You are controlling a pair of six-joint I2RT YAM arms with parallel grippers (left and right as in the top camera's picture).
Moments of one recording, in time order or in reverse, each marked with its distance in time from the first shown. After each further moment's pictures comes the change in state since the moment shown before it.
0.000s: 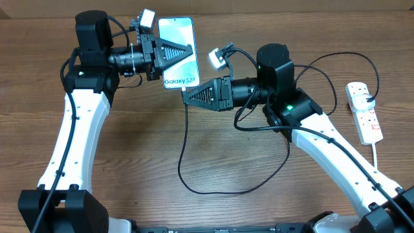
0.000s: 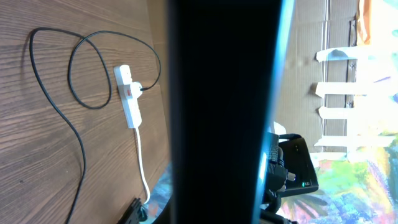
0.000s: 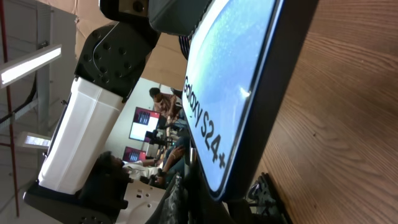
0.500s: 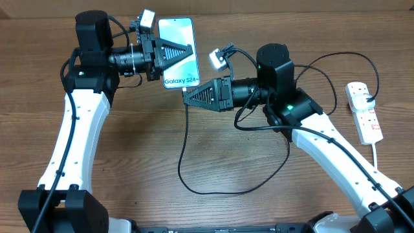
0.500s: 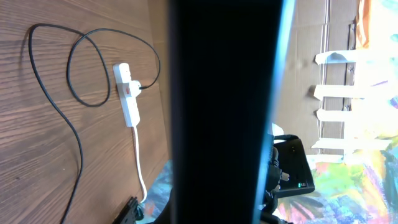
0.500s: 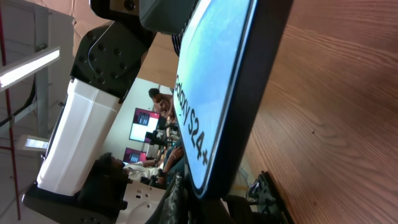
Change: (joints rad) left arm 0.000 0.000 0.000 0.000 0.000 -0.023; right arm -0.001 0.000 0.000 -0.018 0.000 -0.001
